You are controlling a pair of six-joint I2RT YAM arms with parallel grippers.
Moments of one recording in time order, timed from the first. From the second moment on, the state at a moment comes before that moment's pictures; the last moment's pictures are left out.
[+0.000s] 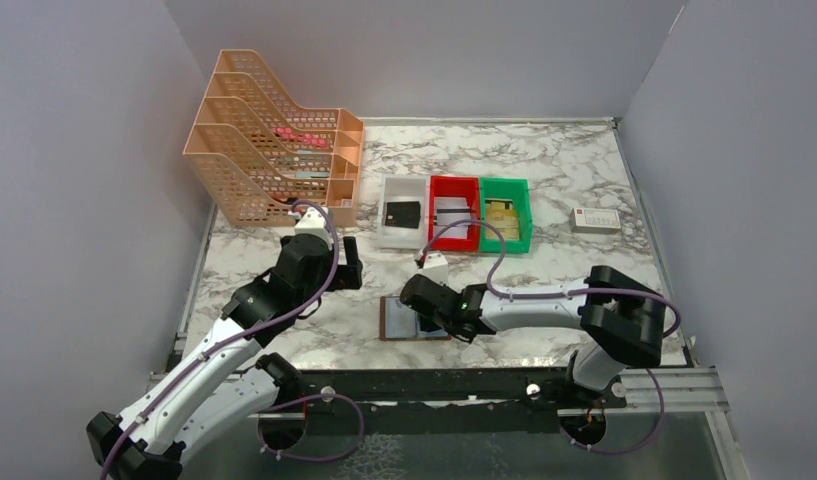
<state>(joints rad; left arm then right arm) -0.65 0.72 0.70 -0.58 -0.31 -0.44 1.20 1.65 0.88 -0.26 0.41 0.84</state>
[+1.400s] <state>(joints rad) -0.65 0.82 0.70 -0.58 -0.28 -0.45 1.14 1.44 0.72 -0.13 0.12 0.74</state>
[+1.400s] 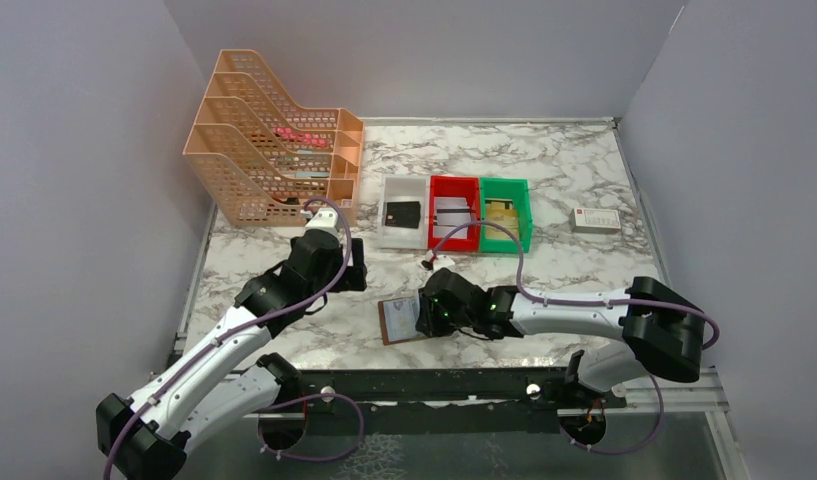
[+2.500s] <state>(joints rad) -0.74 0.94 0.37 -0.10 0.18 -0.80 1.00 1.57 0.64 0.19 -0.10 0.76</state>
